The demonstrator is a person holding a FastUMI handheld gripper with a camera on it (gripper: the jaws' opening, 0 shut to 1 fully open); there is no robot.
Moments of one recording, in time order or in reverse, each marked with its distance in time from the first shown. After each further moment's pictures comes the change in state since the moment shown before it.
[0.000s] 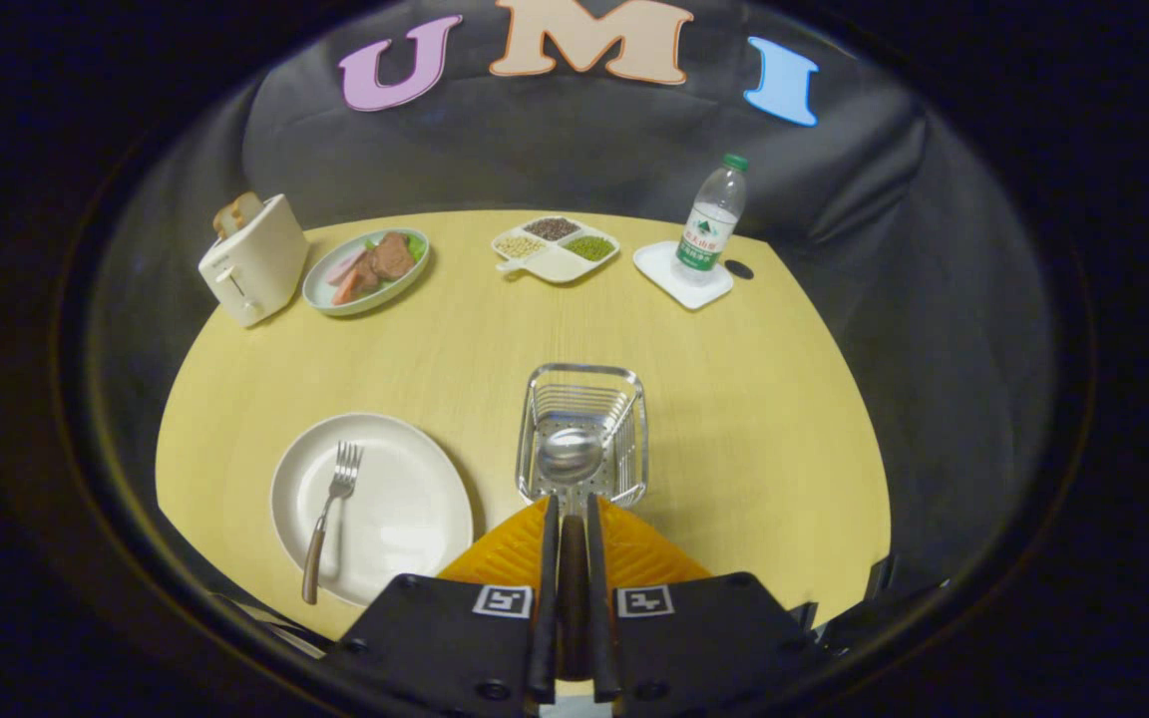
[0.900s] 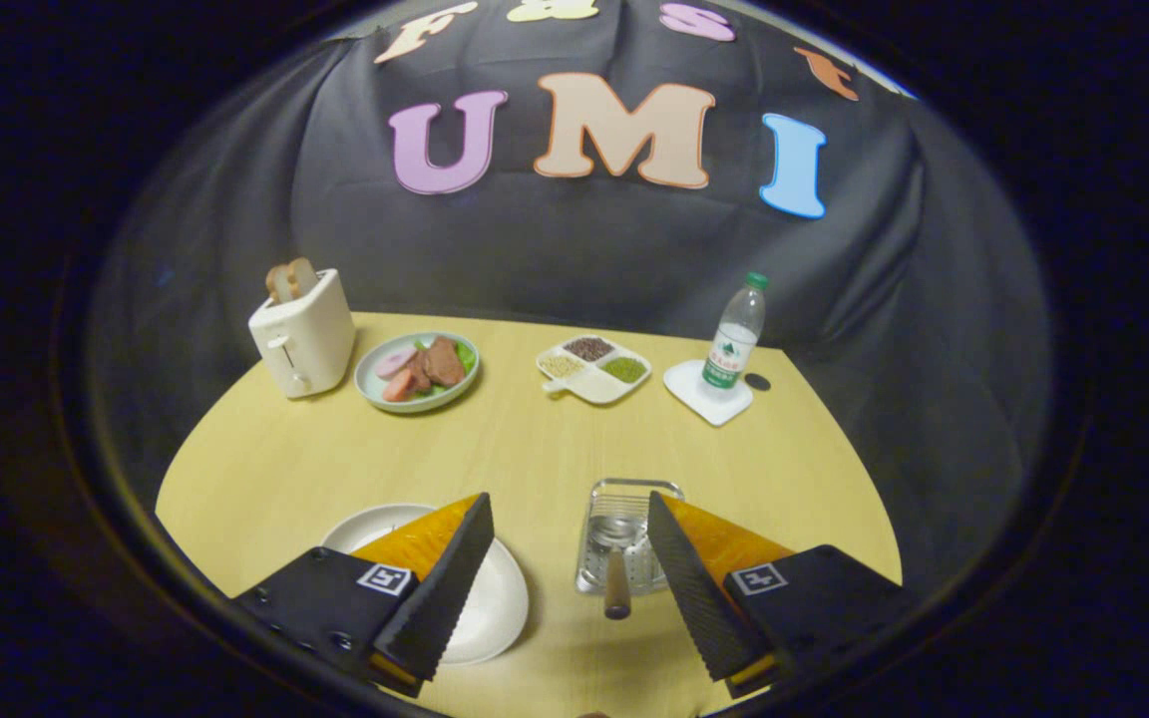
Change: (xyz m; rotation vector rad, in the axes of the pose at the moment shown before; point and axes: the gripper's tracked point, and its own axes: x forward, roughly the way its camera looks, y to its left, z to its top) arm -0.038 0.052 0.065 -0.005 -0.388 0.080
